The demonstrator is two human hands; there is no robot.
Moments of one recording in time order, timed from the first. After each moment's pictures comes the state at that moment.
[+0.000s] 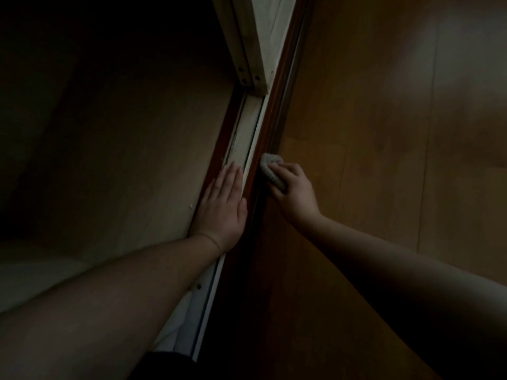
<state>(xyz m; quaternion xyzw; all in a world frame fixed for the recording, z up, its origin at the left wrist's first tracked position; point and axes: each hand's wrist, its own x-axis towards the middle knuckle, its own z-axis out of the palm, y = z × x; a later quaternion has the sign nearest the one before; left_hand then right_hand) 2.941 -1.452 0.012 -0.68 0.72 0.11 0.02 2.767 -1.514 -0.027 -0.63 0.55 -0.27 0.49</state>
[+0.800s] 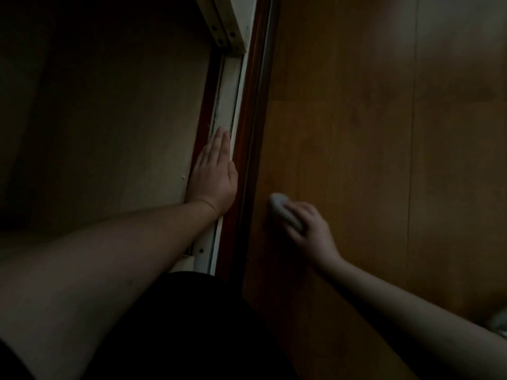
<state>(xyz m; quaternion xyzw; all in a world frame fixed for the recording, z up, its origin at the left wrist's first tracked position) 2.940 -1.452 0.012 -0.68 0.72 0.11 -0.03 2.715 -1.361 -0.064 -0.59 0.56 -0.25 0.52</state>
